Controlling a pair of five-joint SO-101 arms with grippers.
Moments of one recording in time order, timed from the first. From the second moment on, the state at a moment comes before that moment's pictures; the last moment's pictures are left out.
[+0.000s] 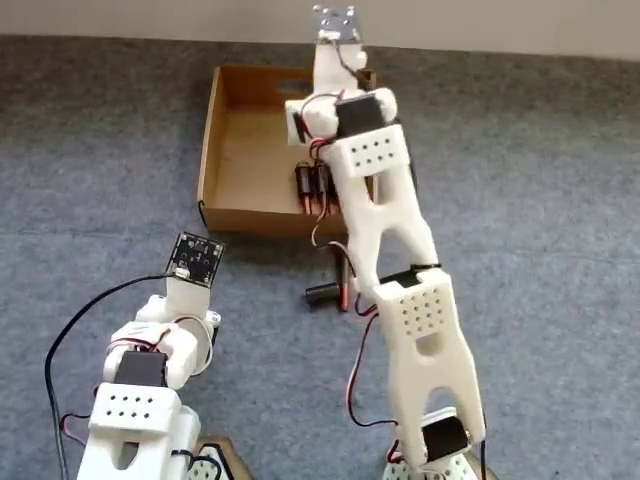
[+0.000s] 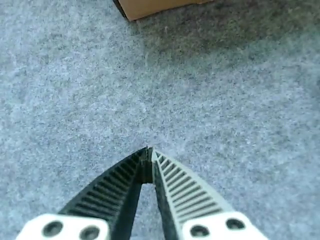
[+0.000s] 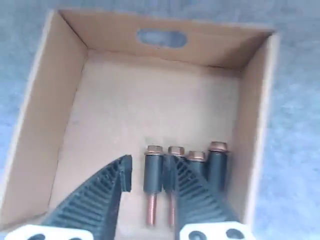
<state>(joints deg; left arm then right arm) -3.1 -72.0 88.4 48.0 -12.0 -23.2 49.1 -80.0 88.0 -11.5</state>
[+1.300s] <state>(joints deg) -3.1 -72.0 88.7 46.9 -12.0 -25.6 2.7 1.6 87.1 -16.0</state>
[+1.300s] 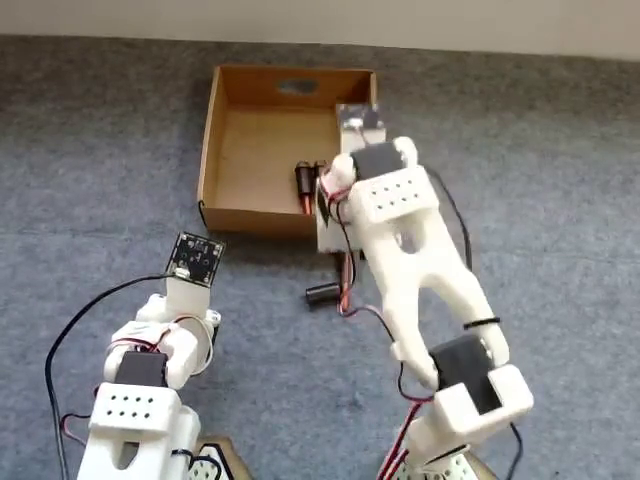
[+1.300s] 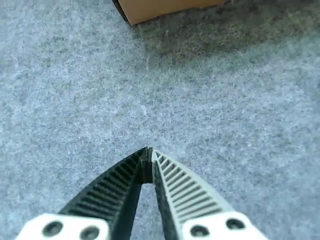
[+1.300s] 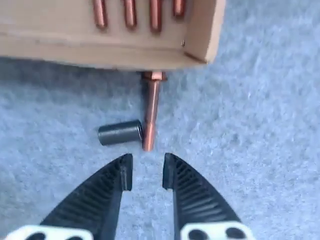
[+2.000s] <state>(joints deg) -3.1 -72.0 88.7 46.9 -12.0 -33.8 12.8 13.8 66.6 -19.2</state>
